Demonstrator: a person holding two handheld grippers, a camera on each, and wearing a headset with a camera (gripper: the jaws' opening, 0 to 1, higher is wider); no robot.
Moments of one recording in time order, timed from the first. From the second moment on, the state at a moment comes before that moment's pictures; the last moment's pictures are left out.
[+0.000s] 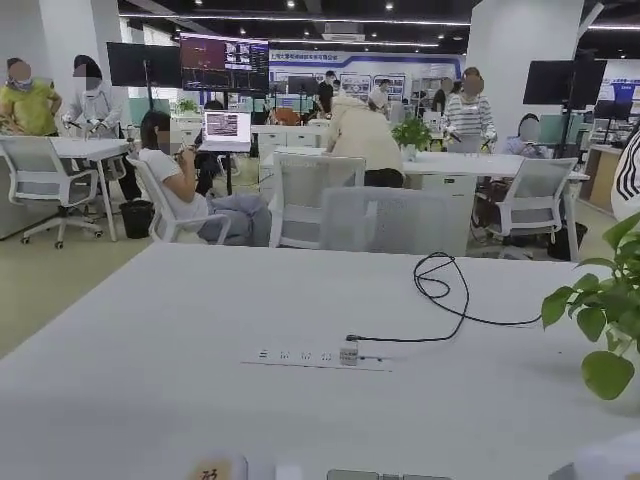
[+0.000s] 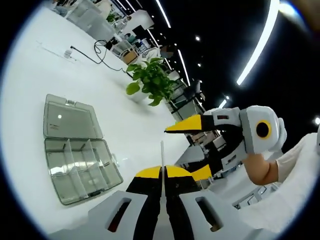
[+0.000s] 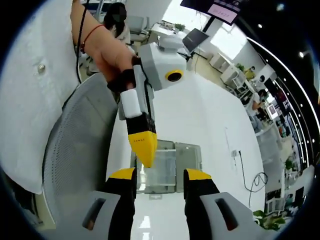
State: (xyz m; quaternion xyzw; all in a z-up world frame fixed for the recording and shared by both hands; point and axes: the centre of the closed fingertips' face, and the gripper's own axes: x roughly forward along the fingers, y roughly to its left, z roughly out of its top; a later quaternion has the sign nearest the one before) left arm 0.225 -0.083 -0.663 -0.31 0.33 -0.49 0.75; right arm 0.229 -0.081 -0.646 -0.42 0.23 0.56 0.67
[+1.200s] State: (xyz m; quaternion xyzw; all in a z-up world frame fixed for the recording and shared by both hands) left arm 0.174 -0.085 -0.629 -0.07 0.15 -0.66 0.74; right arm 0.167 -0.071 -0.626 -0.24 0.35 0.74 0.52
